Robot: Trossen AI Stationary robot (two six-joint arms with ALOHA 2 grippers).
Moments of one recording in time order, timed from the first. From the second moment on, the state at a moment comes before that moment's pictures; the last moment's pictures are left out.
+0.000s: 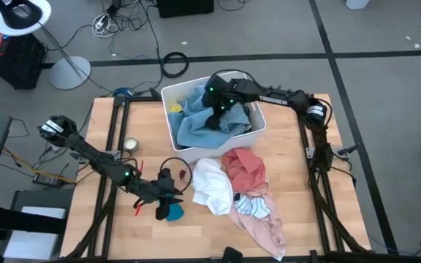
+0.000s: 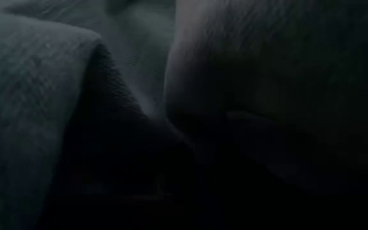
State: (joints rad) left arm -0.56 1.29 0.57 0.07 -0.33 -0.61; right arm -0.44 2.06 1.79 -0.79 -0.18 0.03
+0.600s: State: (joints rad) left arm -0.57 1.29 0.57 0.07 -0.35 -0.60; right arm -0.50 1.77 1.78 -0.90 -0.08 0.10
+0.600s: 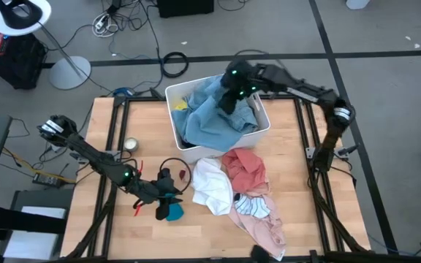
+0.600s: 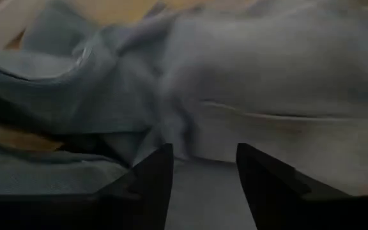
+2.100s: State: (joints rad) left arm -0.57 1.29 0.57 0.08 -0.37 -0.61; right arm -0.44 2.12 1.79 -0.50 -0.33 0.32
